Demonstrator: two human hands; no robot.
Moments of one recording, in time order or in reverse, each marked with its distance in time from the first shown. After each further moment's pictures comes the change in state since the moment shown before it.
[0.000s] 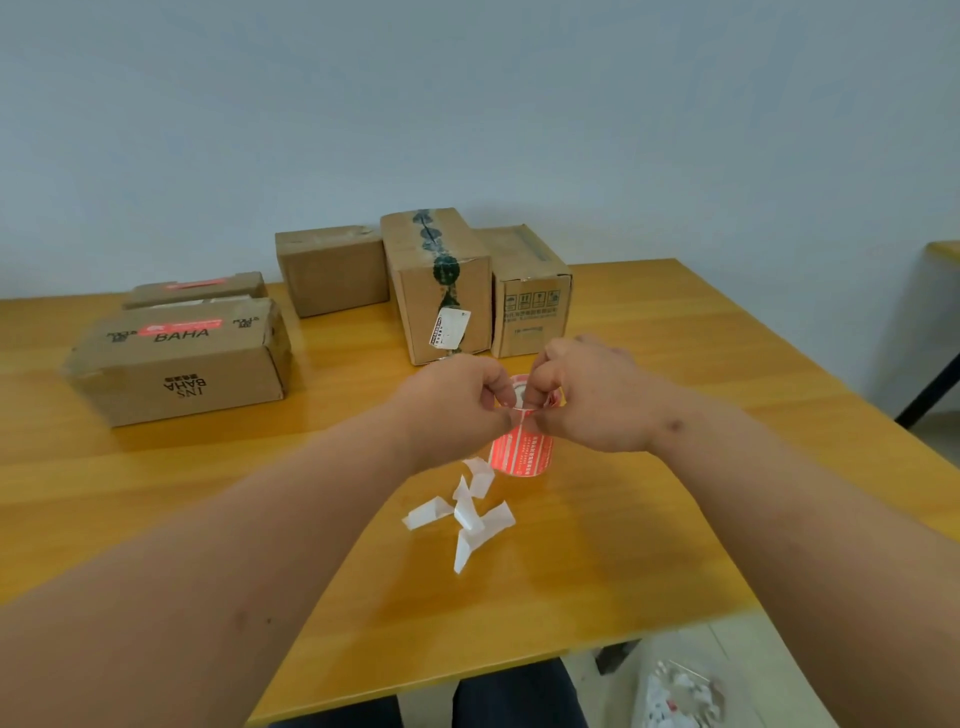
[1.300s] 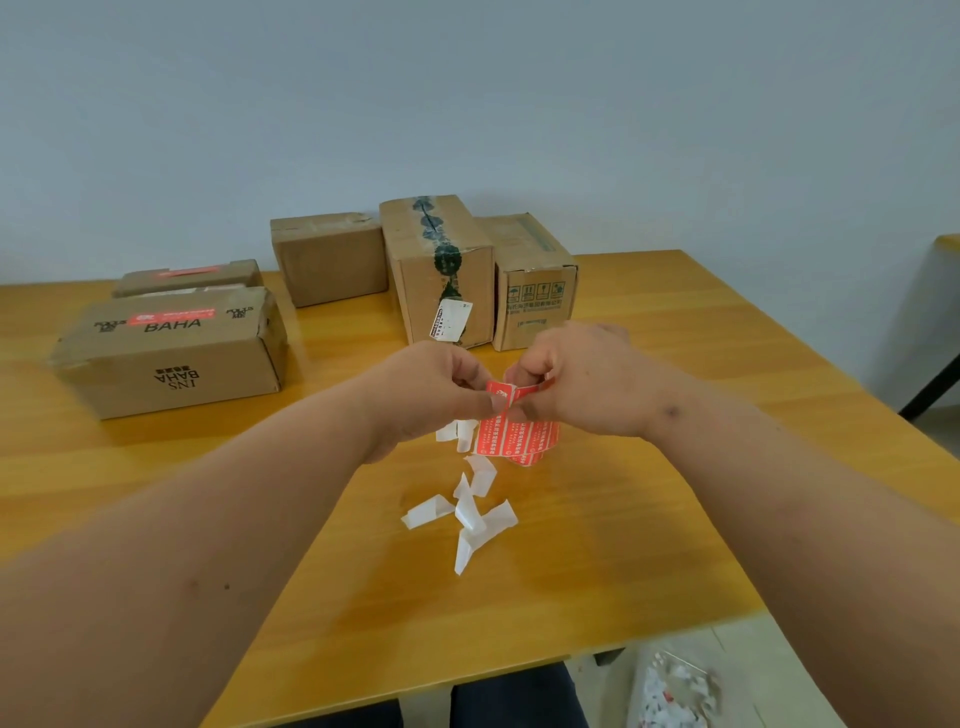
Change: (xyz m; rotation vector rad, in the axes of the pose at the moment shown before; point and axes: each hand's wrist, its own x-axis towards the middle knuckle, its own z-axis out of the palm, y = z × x) left_hand 0.005 -0.017 -0.016 -0.348 -0.131 -0.187; right_hand 0.016 0.001 0.001 0.082 0.062 -0.054
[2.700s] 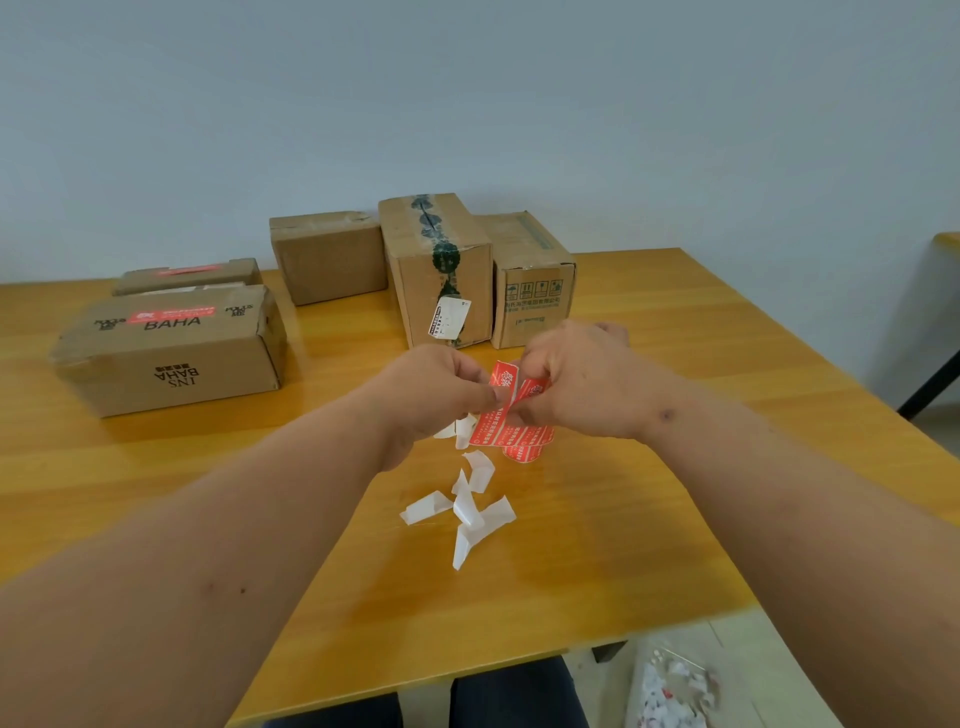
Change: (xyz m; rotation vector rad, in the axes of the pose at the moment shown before) left_hand -0.004 0.004 0.011 -0.151 0.075 -0.089; right_hand -0.004 -0.001 0.003 -0.035 0.024 0.014
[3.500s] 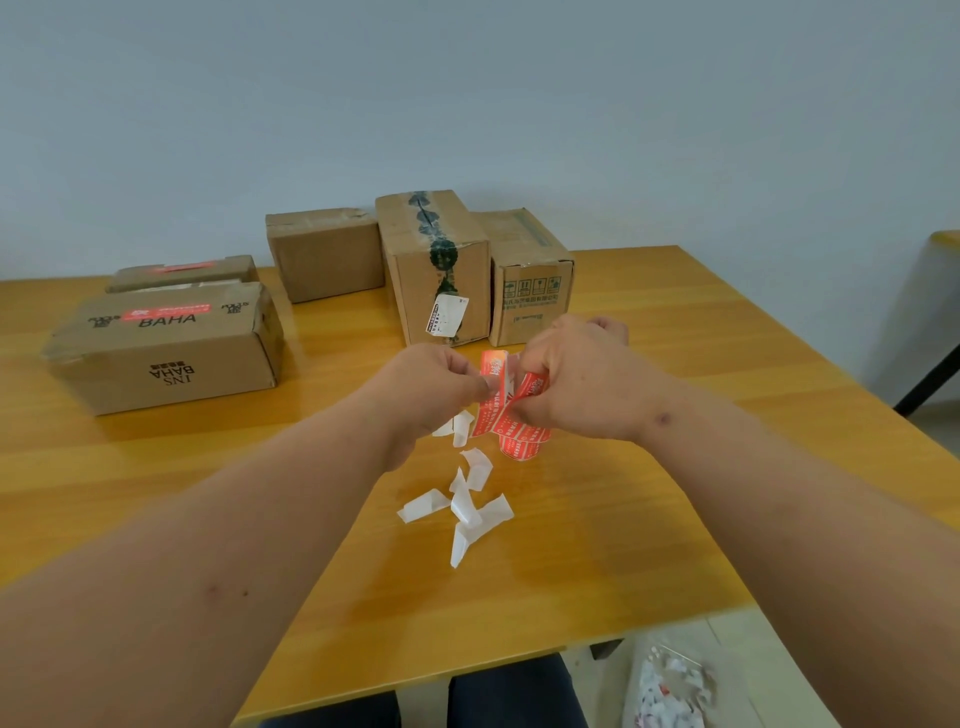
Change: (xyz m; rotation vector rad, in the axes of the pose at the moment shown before) left_hand 0.005 -0.002 0.006 -0.030 0.098 -0.054; right_hand -0.008 -0.006 -0.004 0.023 0.004 0.018
